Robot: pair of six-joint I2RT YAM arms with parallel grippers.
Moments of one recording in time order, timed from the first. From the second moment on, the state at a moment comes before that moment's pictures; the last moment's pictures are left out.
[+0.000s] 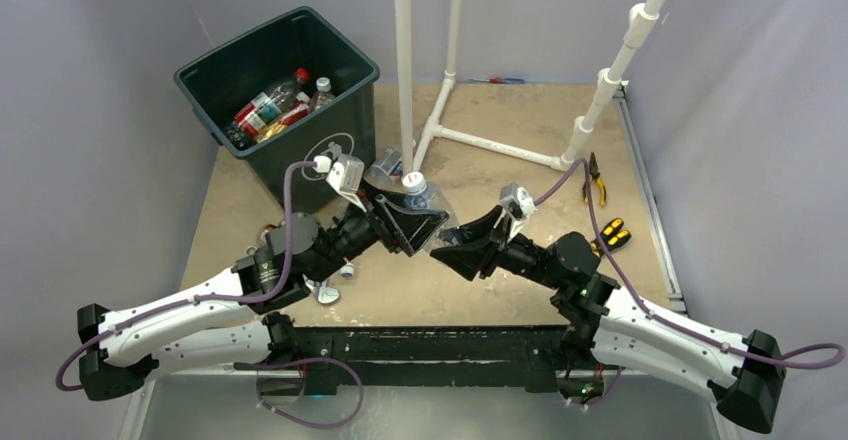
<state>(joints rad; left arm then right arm) -1.15 0.83 0.83 0.15 -0.25 -0.58 0.97 0.71 0.44 0.50 -0.23 0.46</state>
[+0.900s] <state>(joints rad) -1.15 0.93 1.05 -0.01 -0.19 -0.46 0.97 0.61 0.40 0.45 -0.28 0.39</state>
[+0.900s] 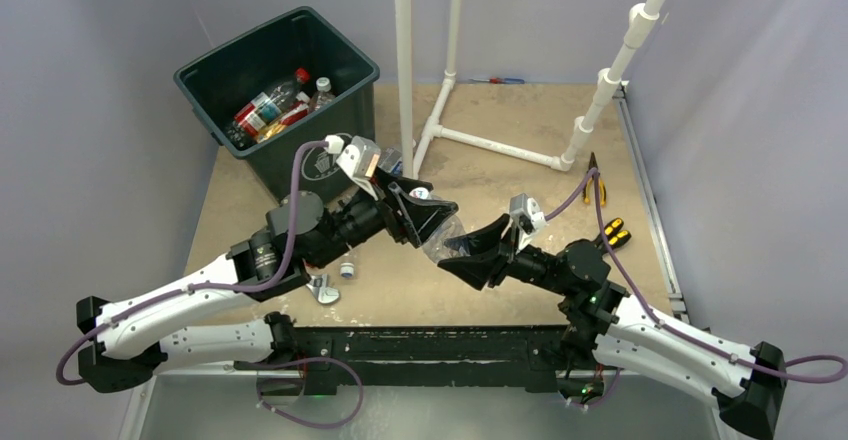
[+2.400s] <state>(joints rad) -1.15 0.79 1.24 -0.24 -0.59 -0.24 0.97 0.42 0.39 0.31 -0.18 0.45</state>
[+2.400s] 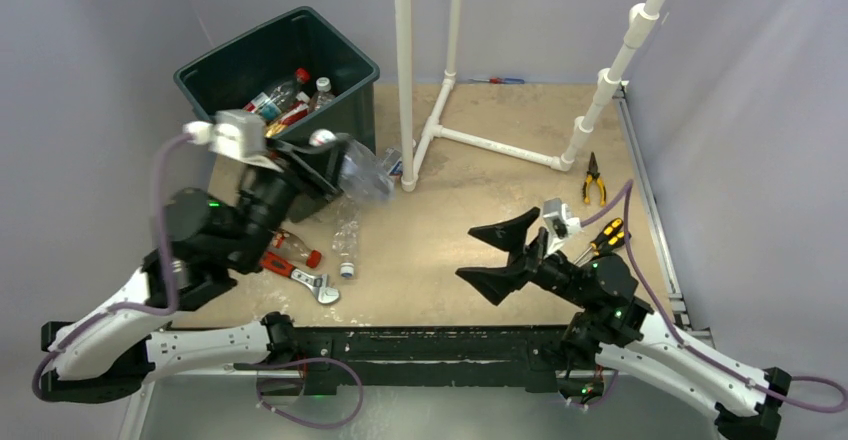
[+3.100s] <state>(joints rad) -0.57 1.41 1.76 0.10 -0.87 0.43 0.97 0.40 0.24 0.31 -0.13 0.52</state>
